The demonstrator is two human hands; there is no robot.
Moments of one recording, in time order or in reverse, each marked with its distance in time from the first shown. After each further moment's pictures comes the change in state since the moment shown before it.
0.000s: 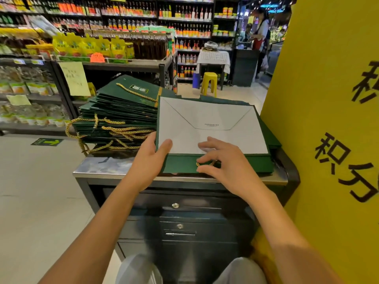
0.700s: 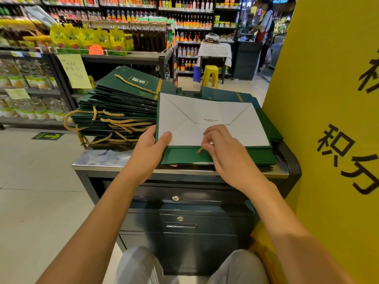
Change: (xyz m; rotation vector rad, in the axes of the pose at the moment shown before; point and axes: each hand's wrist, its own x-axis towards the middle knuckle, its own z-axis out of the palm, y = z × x) left_hand 0.002 -0.001 0.000 -0.084 -0.023 -0.071; right_hand -0.001 -0.002 0.005 -0.275 0.131 -0.191
